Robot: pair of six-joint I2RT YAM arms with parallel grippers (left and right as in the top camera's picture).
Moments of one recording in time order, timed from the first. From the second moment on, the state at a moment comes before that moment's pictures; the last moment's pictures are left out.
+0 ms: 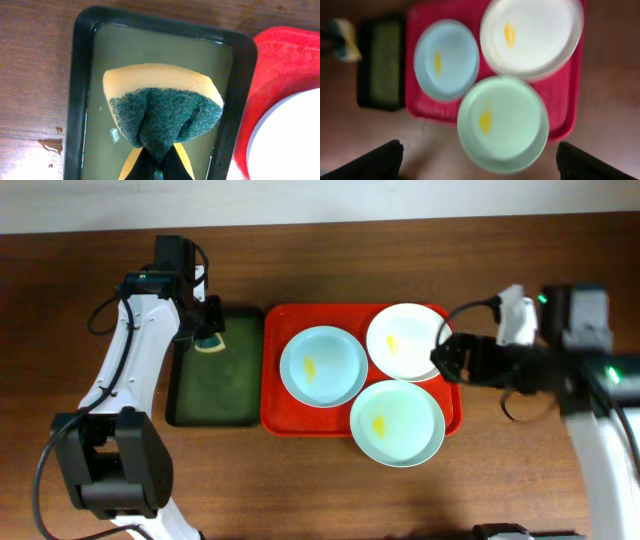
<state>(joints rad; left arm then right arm) -0.04 1.89 1.61 -0.98 0.01 -0.17 -0.01 1.30 1.43 -1.26 -0.40 0.16</state>
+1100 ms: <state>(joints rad) -0.04 1.89 1.61 -0.98 0.01 -0.17 0.41 1.93 1.42 -0.85 -0.02 0.45</state>
